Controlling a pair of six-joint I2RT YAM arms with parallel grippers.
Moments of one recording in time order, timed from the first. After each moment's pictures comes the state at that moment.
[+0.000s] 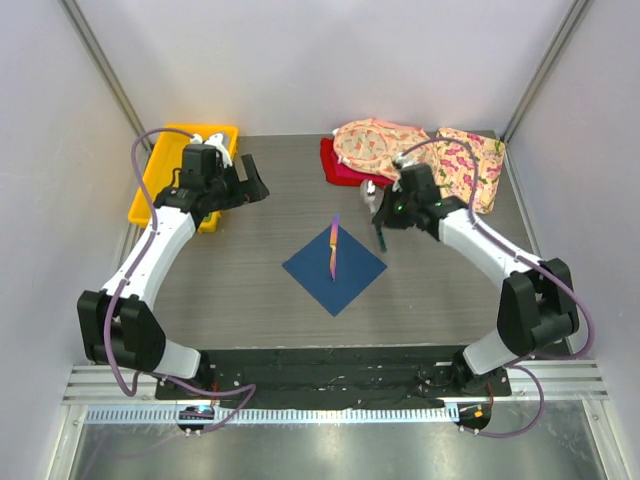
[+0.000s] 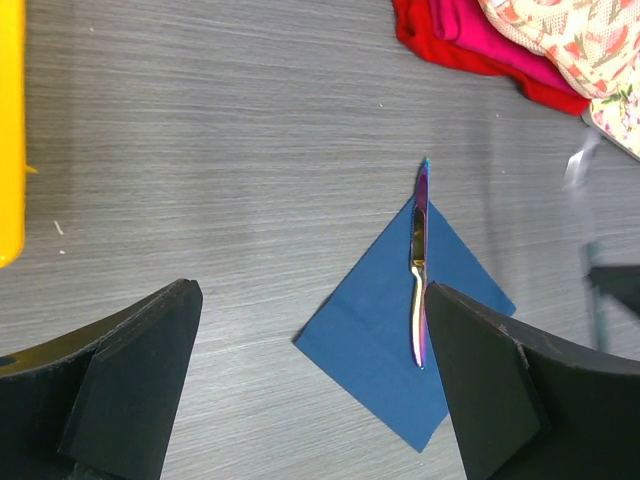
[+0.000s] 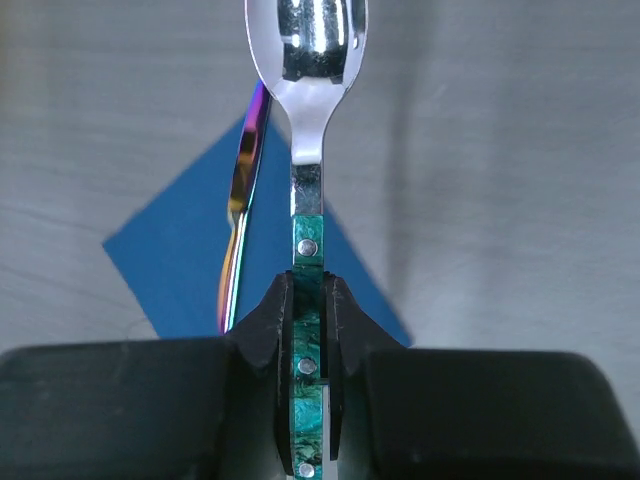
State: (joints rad) left arm -0.19 1.44 1.28 -0.49 0.15 -0.40; right arm 0.32 1.51 1.14 -0.37 -0.11 0.38
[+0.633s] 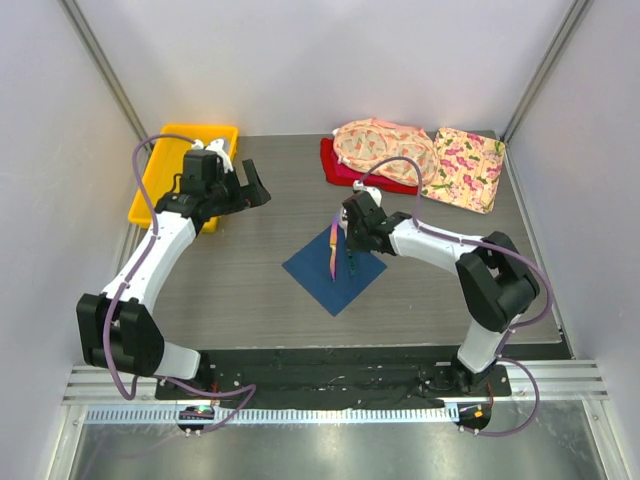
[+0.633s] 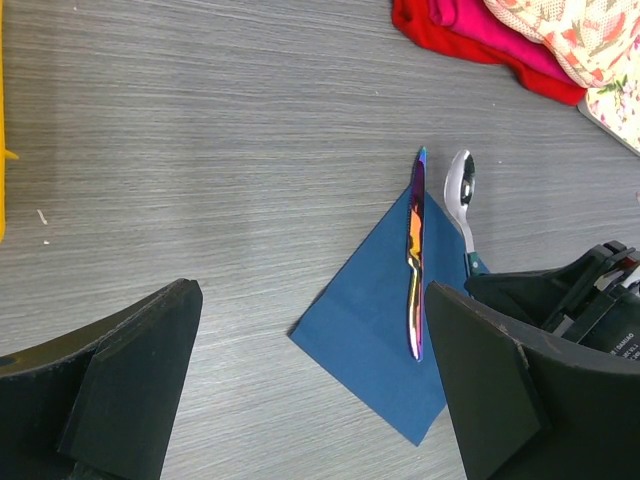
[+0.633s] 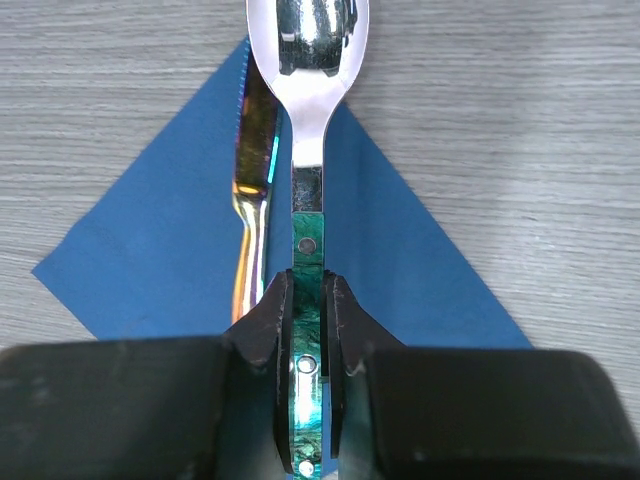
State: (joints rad) left arm -0.19 1.41 1.22 -0.46 0.17 -0.42; right arm 0.64 1.74 1.12 -0.30 0.18 0.60
